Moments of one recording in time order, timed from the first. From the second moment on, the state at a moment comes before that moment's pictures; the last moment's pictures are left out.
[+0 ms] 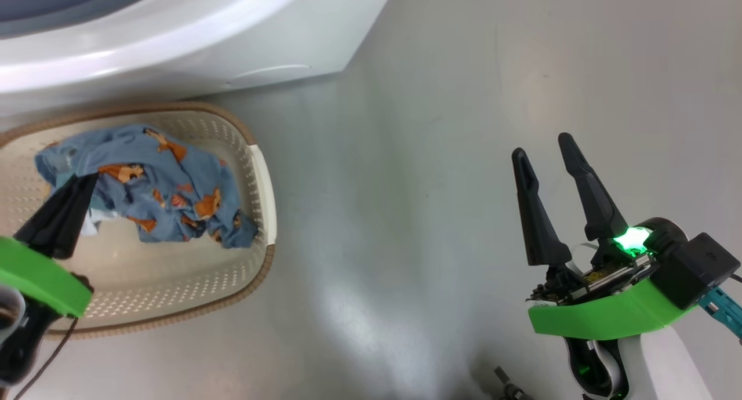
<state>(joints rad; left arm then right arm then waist) -0.61 0.80 -0.76 0.23 -1.13 -0.13 -0.26 -0.22 -0.04 0.16 -0.14 0.36 0.13 -0.26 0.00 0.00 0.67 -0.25</state>
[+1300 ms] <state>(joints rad) -0.12 0.51 -0.17 -0.01 -0.89 -0.13 -0.26 -0.18 -0.05 0.12 0.04 0.33 0.13 -0.26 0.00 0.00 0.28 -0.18</state>
